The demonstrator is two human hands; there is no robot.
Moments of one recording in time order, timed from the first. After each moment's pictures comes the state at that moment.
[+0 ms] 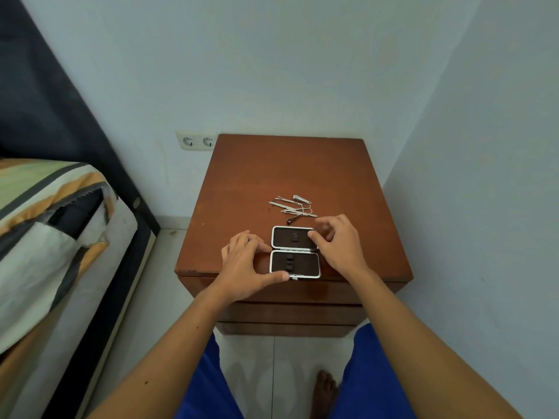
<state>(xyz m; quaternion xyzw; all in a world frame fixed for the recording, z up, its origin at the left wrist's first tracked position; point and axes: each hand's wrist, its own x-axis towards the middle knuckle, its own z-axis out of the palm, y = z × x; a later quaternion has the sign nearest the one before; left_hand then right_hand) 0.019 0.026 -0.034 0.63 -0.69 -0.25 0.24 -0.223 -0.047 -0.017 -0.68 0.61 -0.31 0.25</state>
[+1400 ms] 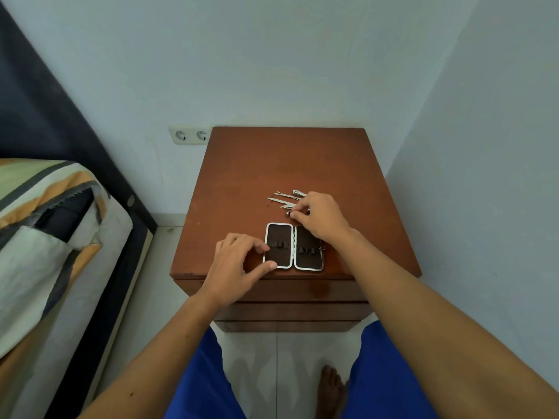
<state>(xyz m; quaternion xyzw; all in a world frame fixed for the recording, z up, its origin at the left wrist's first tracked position) 0.036 0.021 -0.049 0.58 -0.73 -0.19 0.31 -0.182 -0.108 0.002 -0.77 0.57 -0.18 0.21</state>
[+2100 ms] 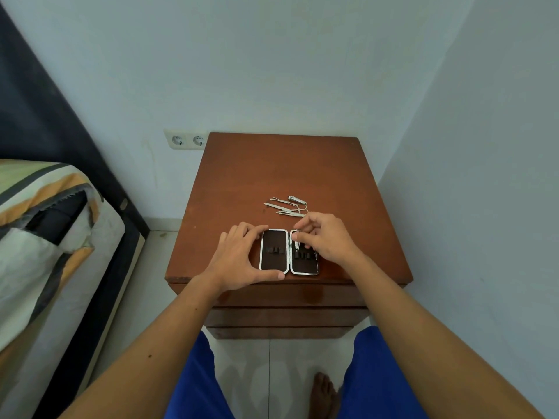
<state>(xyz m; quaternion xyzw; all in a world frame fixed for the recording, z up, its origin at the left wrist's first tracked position) 0.033 -0.013 -0.036 0.60 -0.76 -0.18 0.16 -0.208 -0.073 -0.007 -0.68 0.56 -0.27 0.40</state>
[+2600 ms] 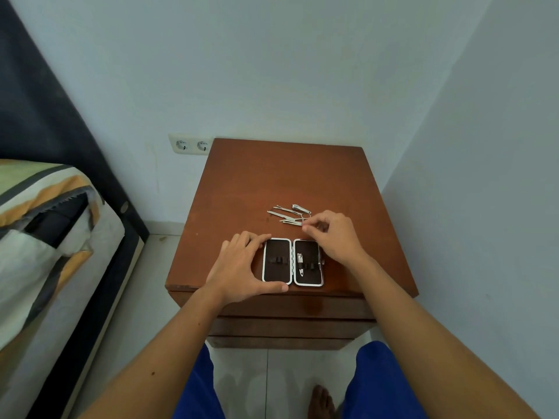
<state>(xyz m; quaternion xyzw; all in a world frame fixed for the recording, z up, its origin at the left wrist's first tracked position) 0.032 -0.010 -0.036 0.61 -0.75 -0.16 0.17 -0.211 -0.097 -0.002 -0.73 0.57 -0.27 0.26</state>
